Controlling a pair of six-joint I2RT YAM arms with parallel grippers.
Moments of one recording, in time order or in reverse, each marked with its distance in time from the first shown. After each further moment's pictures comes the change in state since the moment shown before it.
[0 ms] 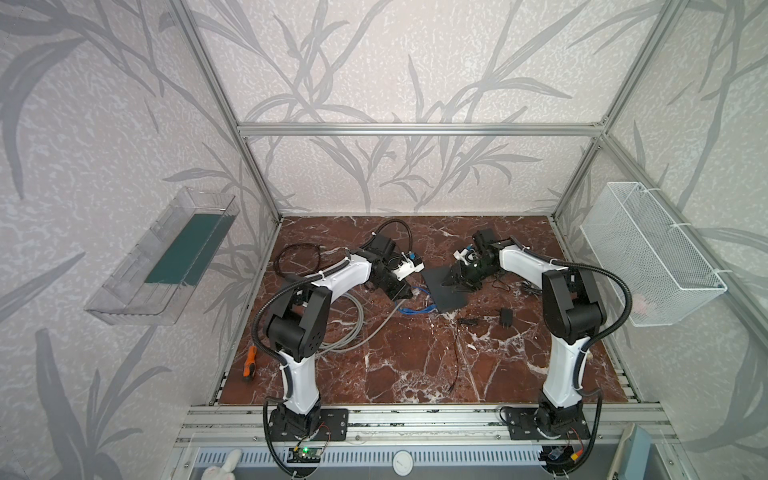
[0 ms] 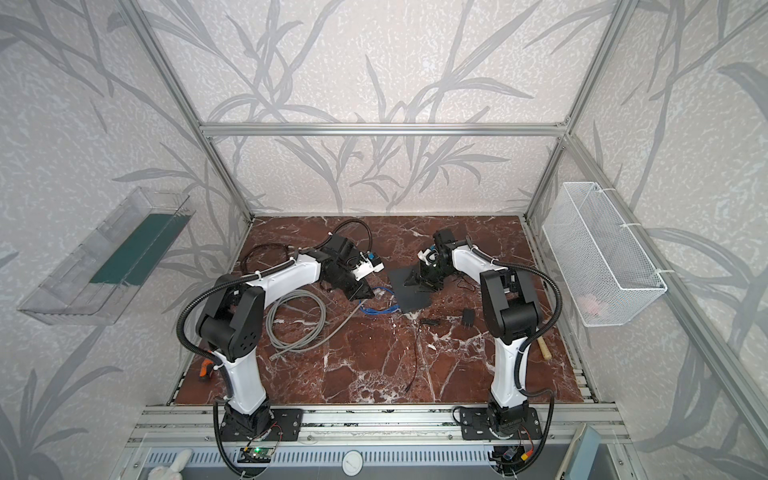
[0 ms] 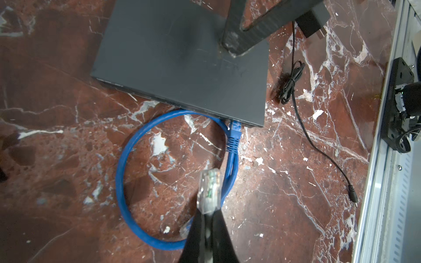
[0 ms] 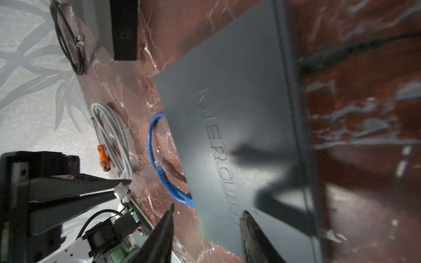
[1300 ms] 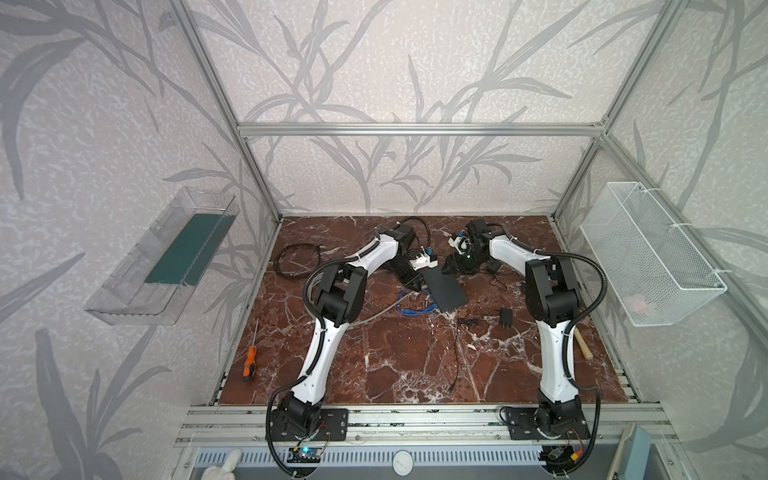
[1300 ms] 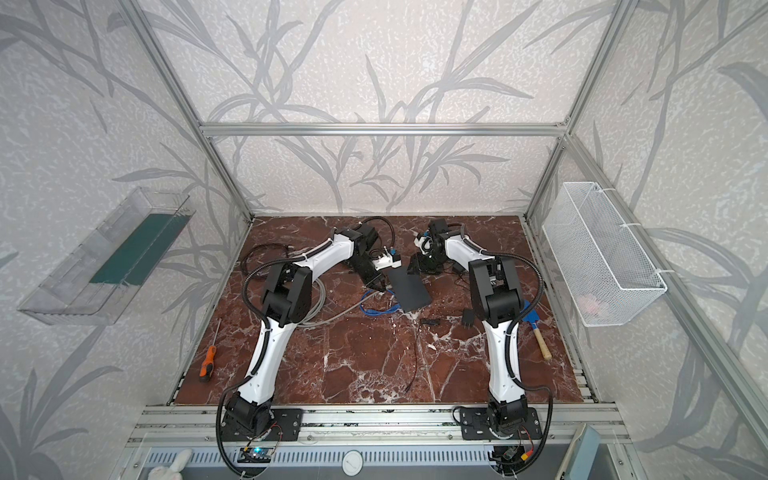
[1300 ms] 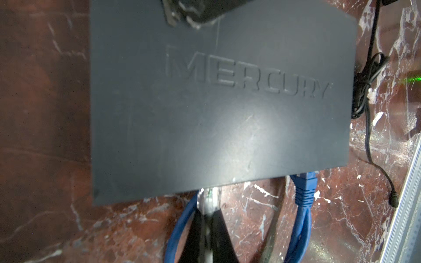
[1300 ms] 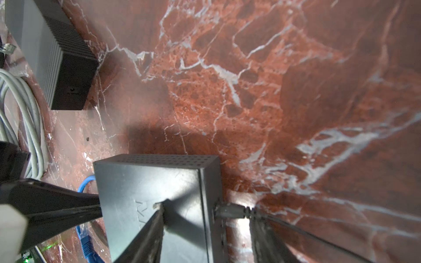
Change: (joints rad) left arm -0.051 0.497 0.653 -0.409 -0.067 0.132; right arm 0.001 0.222 0.262 0.004 0.189 -0.276
